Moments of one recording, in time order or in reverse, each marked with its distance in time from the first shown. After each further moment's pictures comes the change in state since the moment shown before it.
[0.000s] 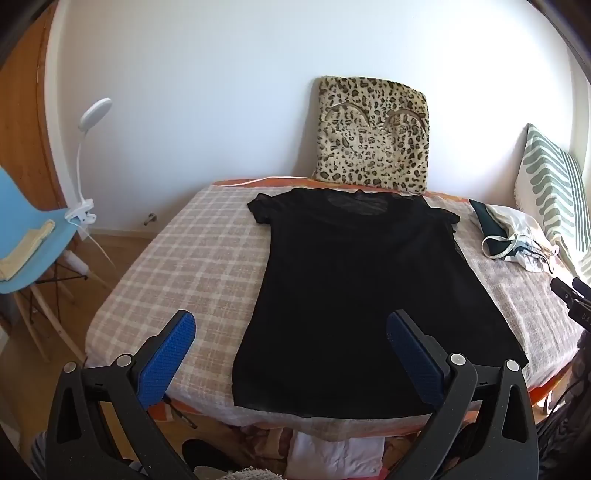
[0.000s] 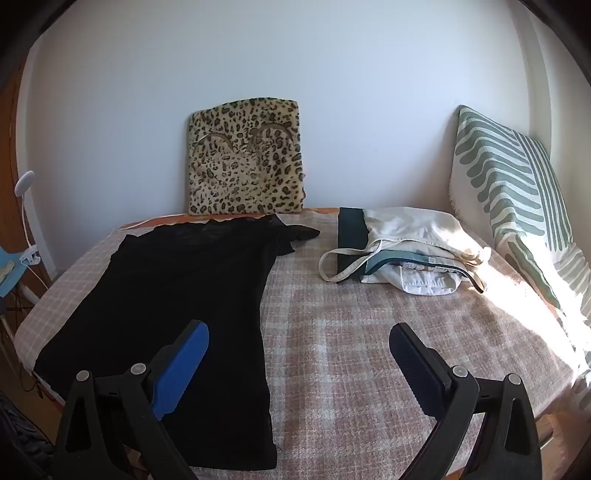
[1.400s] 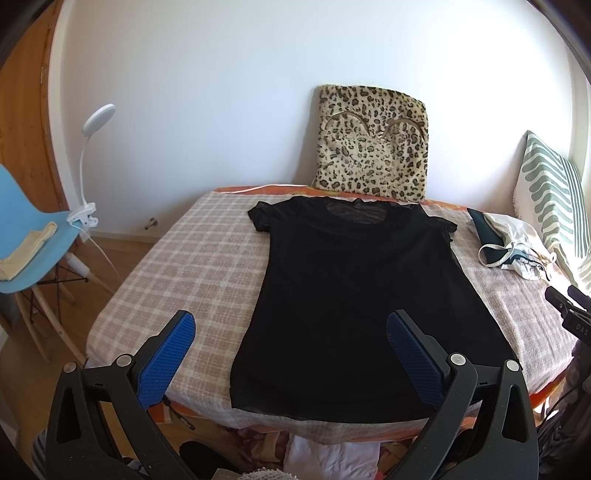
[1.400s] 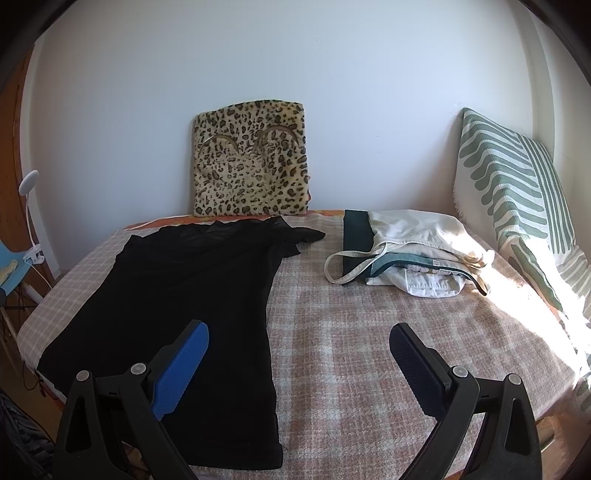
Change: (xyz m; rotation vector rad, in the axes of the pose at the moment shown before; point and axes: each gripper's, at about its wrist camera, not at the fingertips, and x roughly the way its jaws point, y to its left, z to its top) left arm -0.009 -0.005 0.007 0.007 -0.027 0.019; right arm -0.002 0.004 0.000 -0.010 -0.010 0.003
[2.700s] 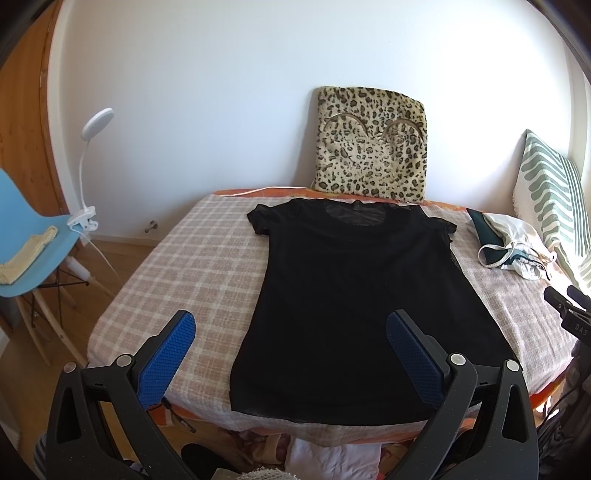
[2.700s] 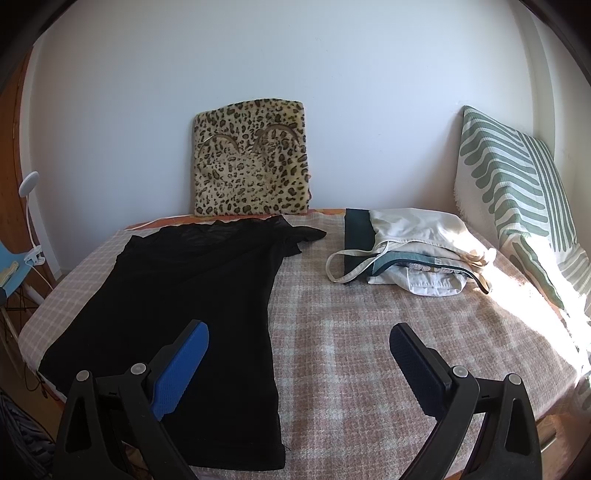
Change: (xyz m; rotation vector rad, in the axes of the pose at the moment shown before) left arm -0.001 -0.002 0.003 0.001 -0.002 0.001; right arm 0.001 0.001 0.000 0.003 0.002 0.004
